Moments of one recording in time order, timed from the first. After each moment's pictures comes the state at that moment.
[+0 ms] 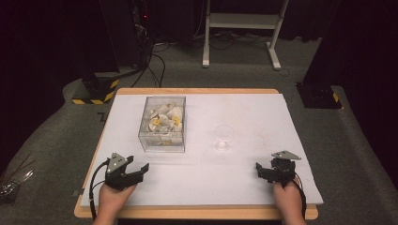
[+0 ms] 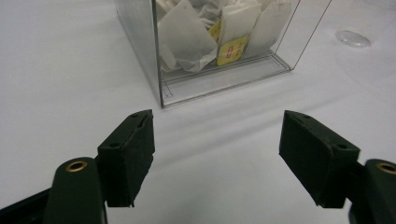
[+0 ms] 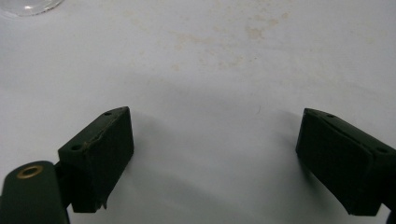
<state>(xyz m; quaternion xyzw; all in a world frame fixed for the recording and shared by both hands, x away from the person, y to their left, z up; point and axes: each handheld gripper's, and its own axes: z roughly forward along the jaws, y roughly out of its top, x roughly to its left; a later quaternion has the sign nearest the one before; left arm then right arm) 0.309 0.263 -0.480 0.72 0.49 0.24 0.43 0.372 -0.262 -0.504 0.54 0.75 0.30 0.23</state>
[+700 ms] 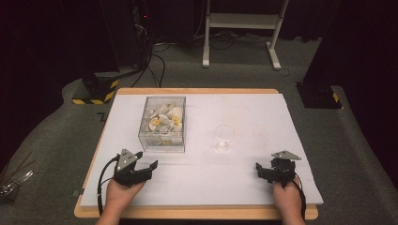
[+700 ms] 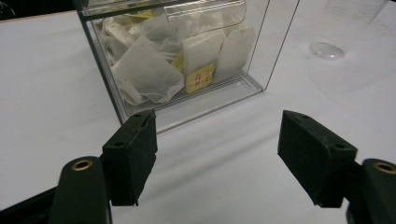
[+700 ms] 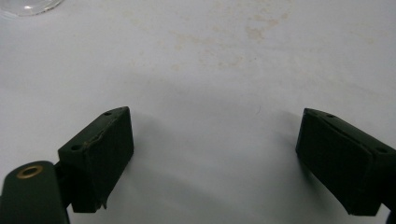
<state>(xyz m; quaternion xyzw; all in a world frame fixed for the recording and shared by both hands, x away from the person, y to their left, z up) 0.320 0.235 -0.467 0.74 0.46 0.24 0.43 0.371 -0.262 -0.504 0.54 0.75 0.30 0.23</state>
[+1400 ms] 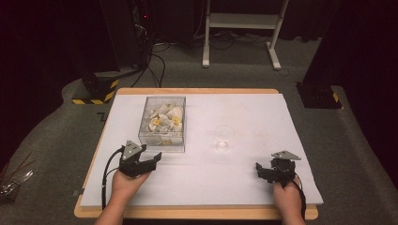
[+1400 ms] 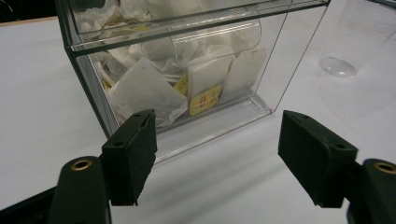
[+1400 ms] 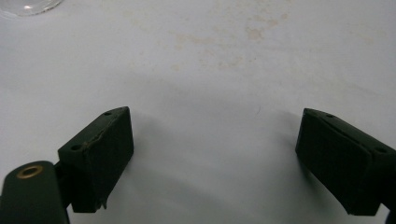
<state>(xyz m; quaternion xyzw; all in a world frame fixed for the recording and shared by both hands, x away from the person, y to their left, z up) 0.346 0.227 -0.465 0.73 0.47 0.24 0.44 0.371 -0.262 -0.504 0.54 0.75 0.30 0.23</state>
